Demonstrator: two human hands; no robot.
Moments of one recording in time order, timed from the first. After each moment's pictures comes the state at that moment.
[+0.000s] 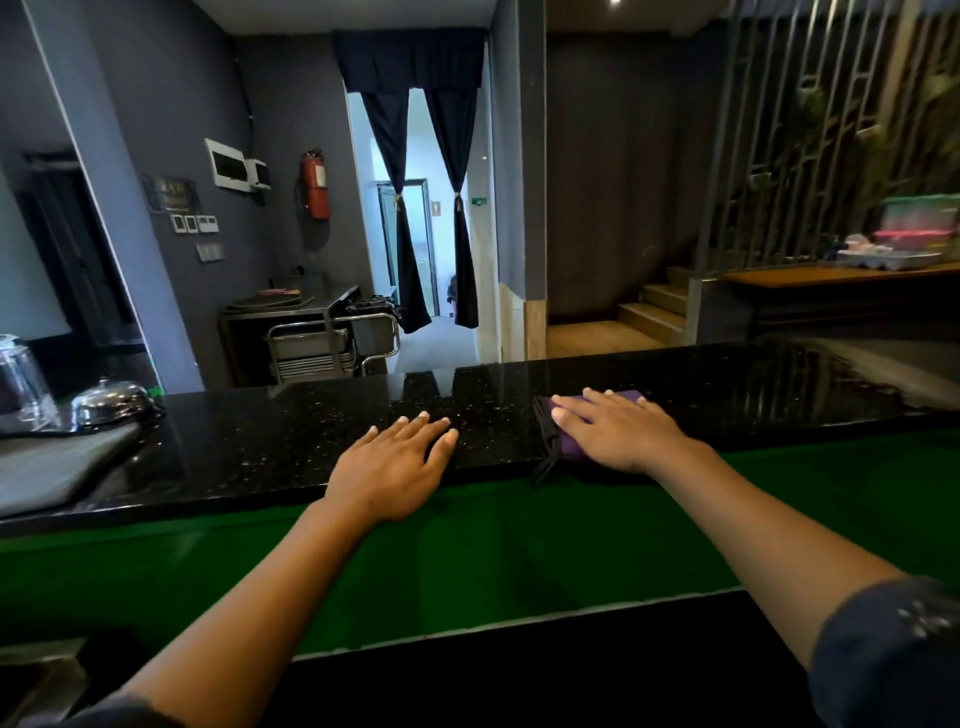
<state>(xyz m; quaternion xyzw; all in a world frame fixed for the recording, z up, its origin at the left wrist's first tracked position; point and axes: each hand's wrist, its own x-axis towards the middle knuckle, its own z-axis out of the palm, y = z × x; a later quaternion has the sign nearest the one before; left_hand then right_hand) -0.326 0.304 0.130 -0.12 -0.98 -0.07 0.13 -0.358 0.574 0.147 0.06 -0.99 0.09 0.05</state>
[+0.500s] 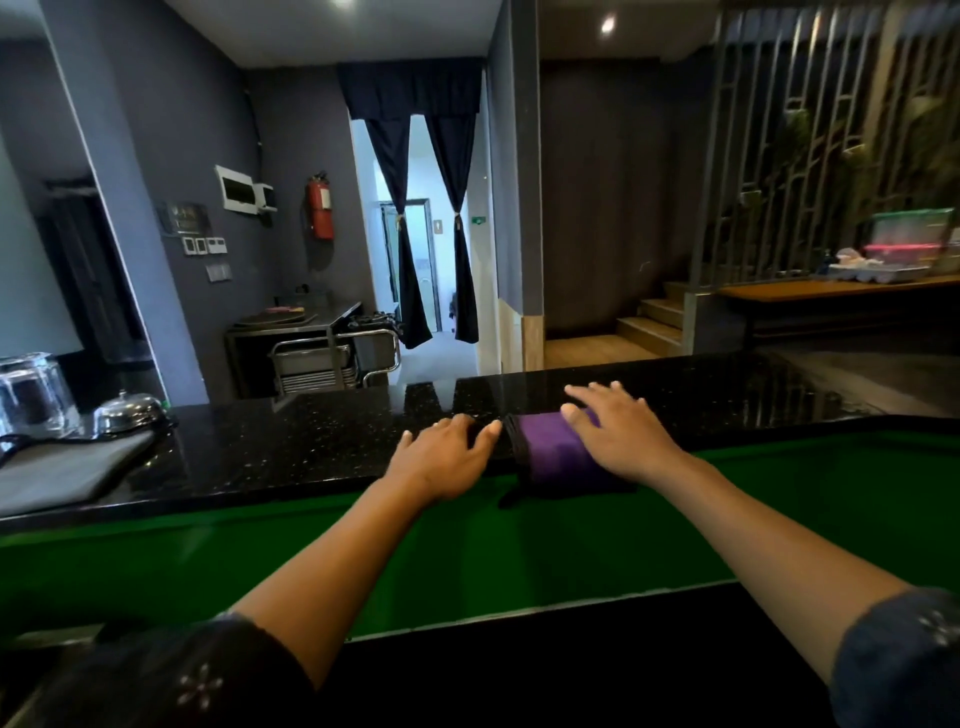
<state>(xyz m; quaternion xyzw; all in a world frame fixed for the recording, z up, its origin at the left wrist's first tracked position) -0.302 0.379 0.157 -0.09 -0.98 -0.15 0.10 -0.313 0.605 0.157 0.08 -0.96 0.22 0.16</state>
